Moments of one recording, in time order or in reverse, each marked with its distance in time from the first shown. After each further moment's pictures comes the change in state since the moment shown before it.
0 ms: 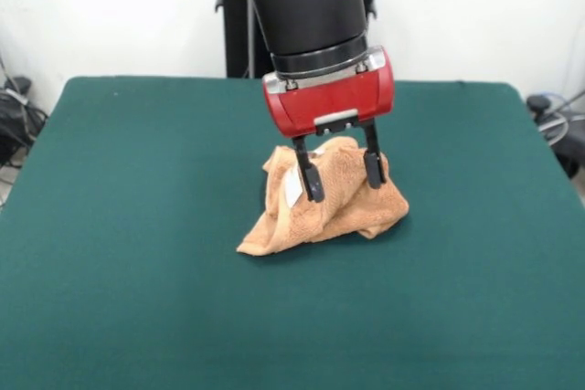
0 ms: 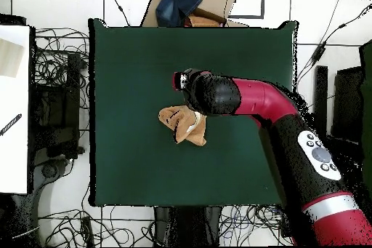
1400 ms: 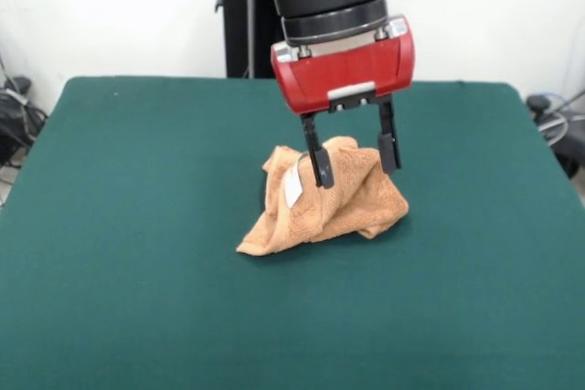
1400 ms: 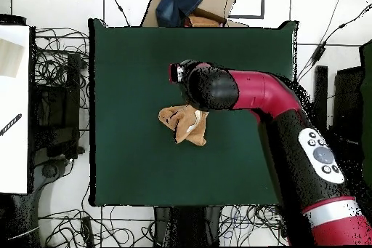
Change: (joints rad) arm 0.024 -0.054 0.011 -0.037 0.000 0.044 0.000
